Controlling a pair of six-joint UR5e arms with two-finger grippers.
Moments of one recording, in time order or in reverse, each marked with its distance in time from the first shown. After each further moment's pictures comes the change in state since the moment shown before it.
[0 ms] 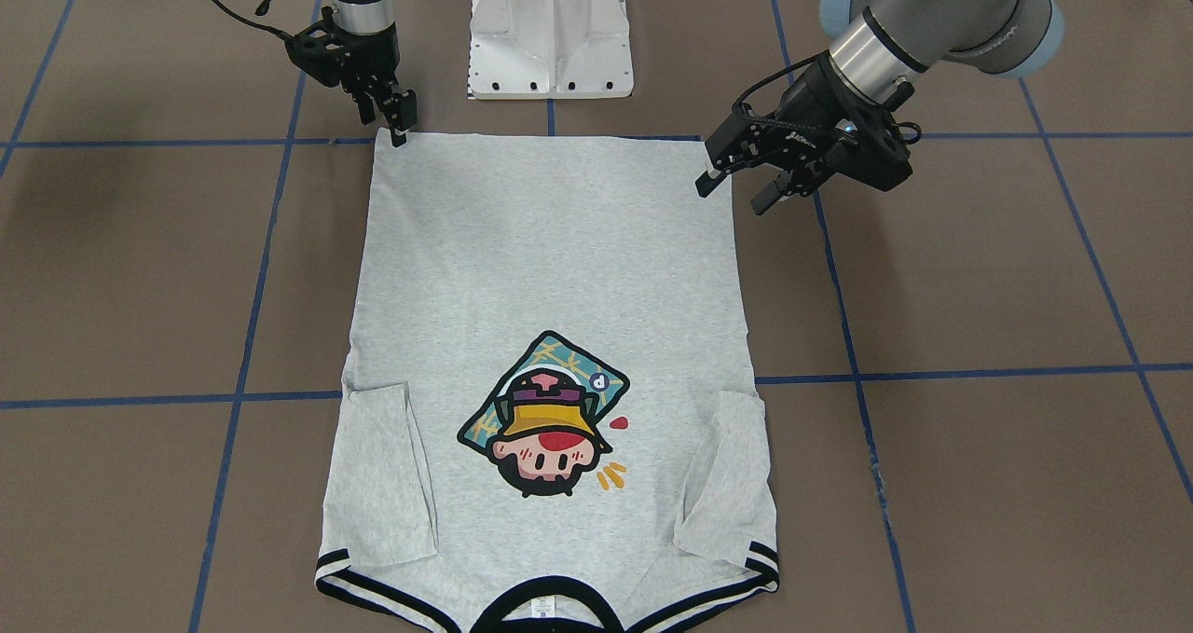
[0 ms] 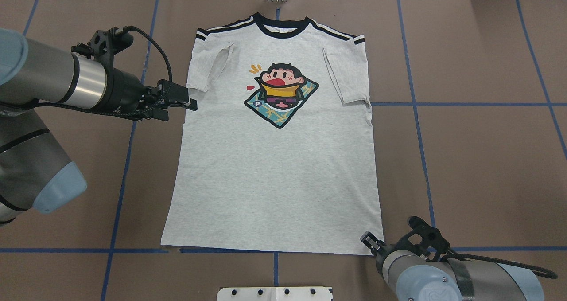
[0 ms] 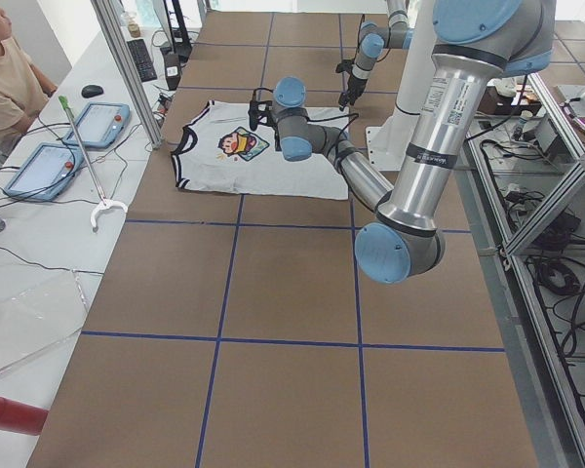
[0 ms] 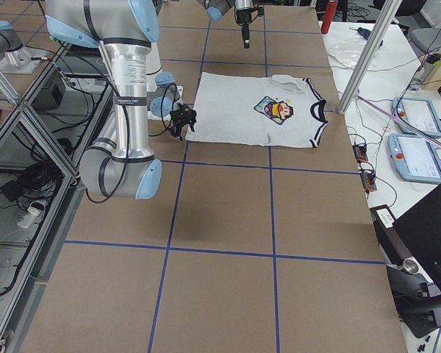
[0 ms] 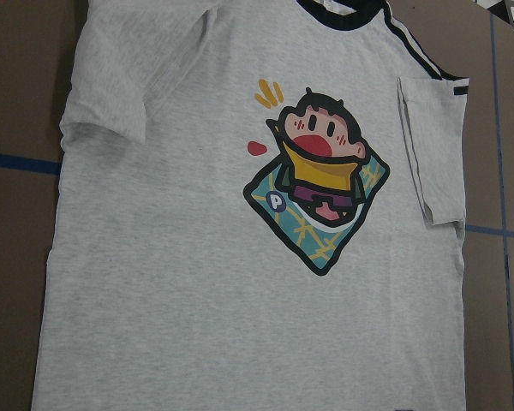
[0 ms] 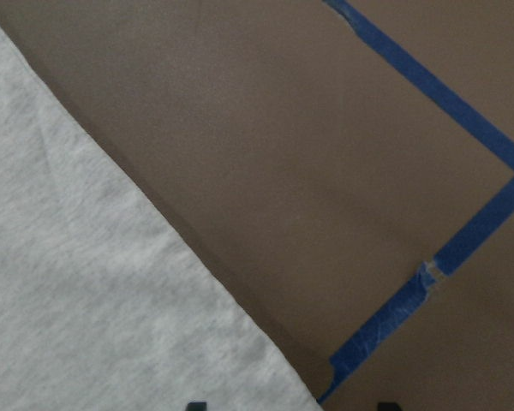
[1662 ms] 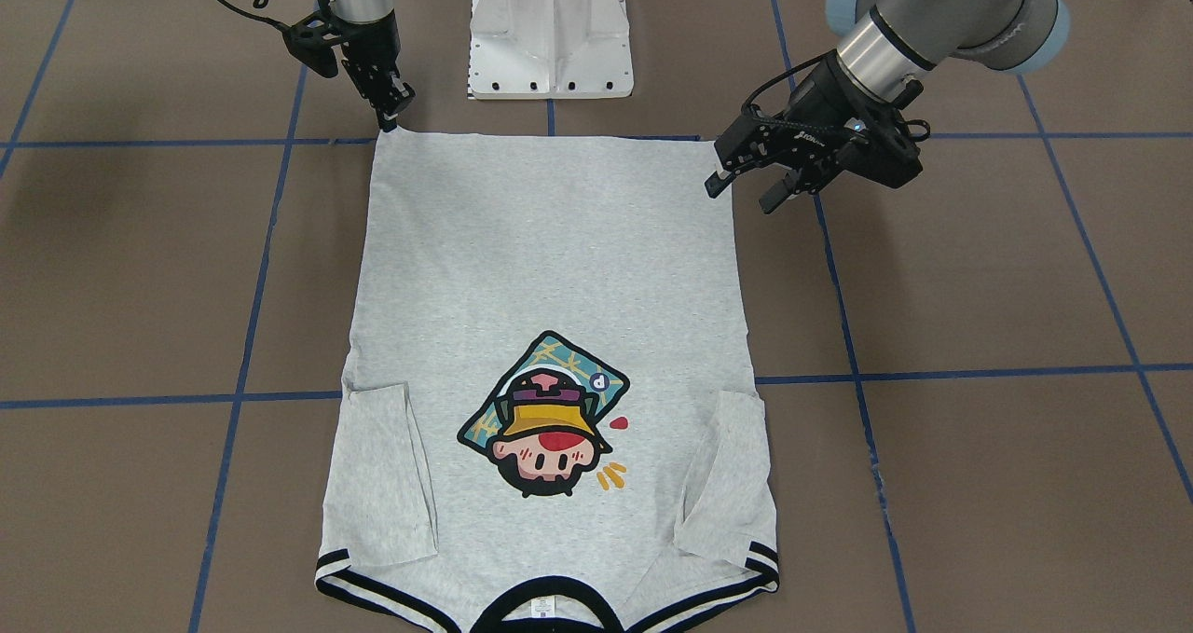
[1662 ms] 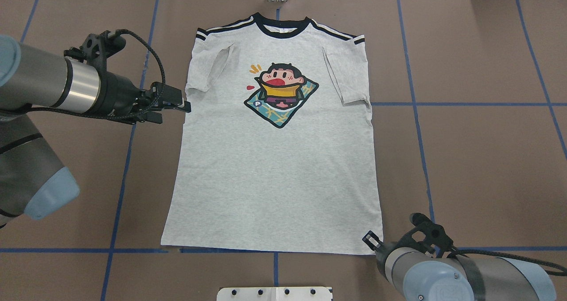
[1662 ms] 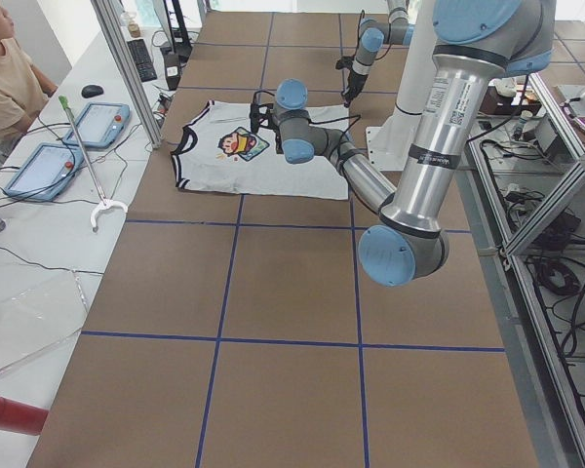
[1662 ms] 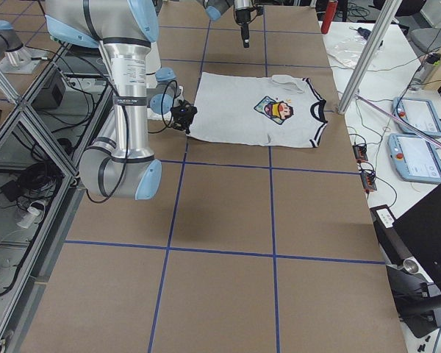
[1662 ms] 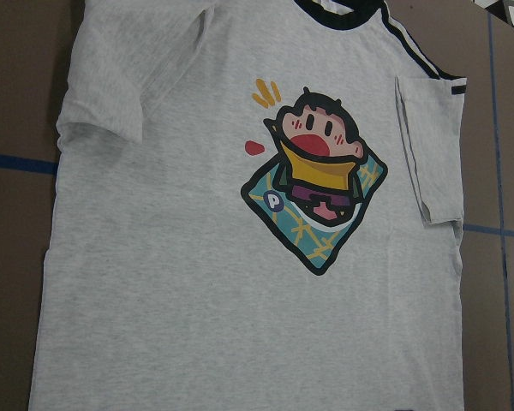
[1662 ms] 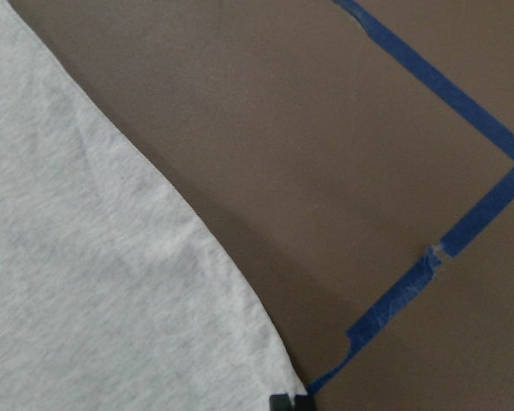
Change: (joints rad) left arm 0.013 0.057 -0.037 0.004 0.031 -0.039; right arm 0.022 -0.008 0.060 0.002 0.027 0.000
